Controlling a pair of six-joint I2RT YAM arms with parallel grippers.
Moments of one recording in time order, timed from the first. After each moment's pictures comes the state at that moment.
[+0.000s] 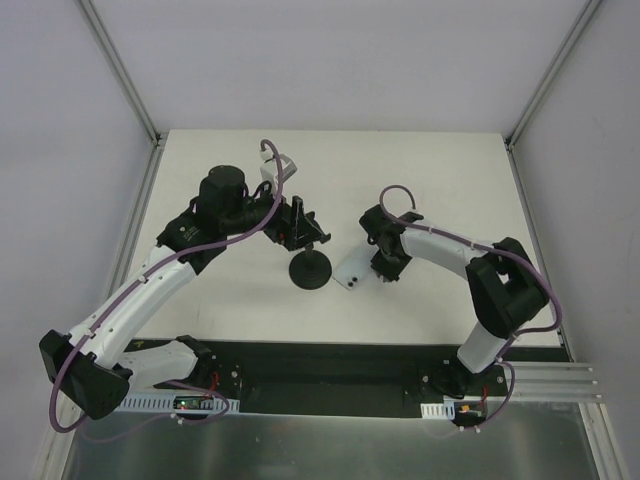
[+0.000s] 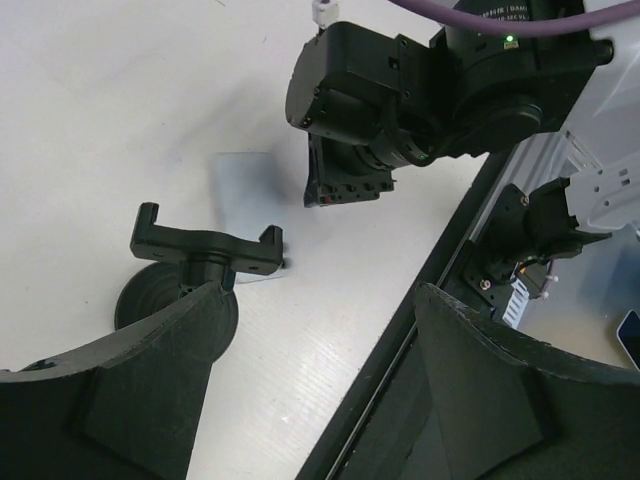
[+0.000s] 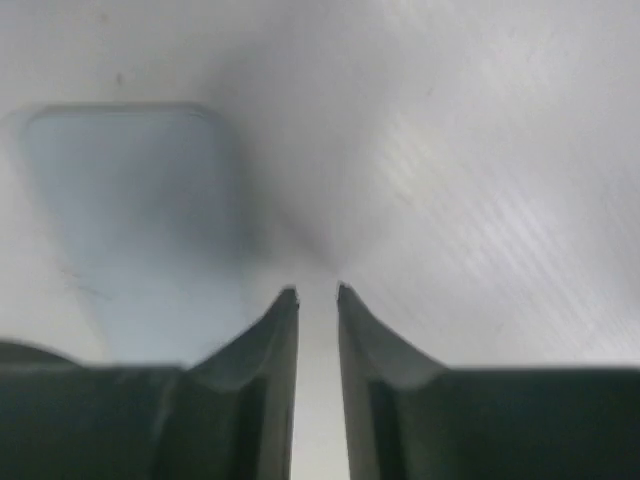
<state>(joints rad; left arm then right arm) -0.56 1.10 1.12 -0.40 0.52 -0.27 0.65 1.70 1.05 -0.83 0.27 1.28</state>
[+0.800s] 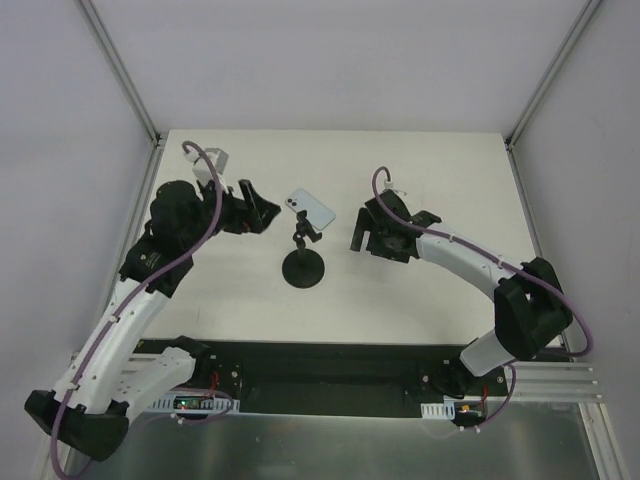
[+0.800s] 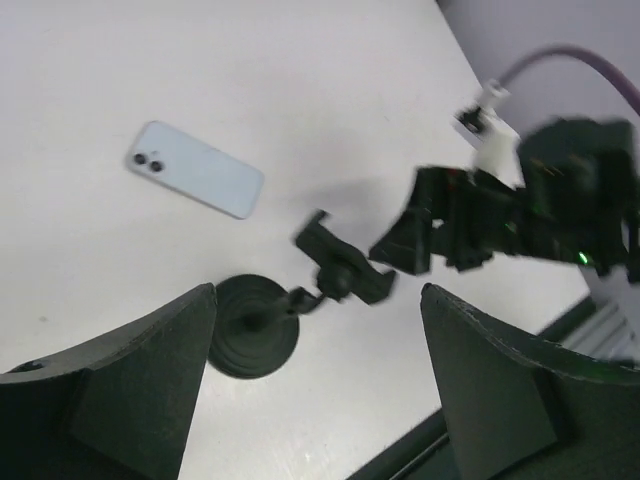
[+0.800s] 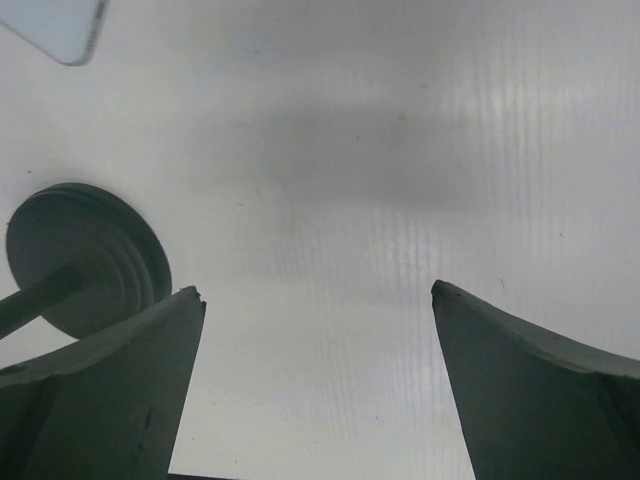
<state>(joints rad) -0.51 0.86 1.01 -0.41 0.21 -0.39 0.66 1.53 1.05 -0.61 0.22 0.81</state>
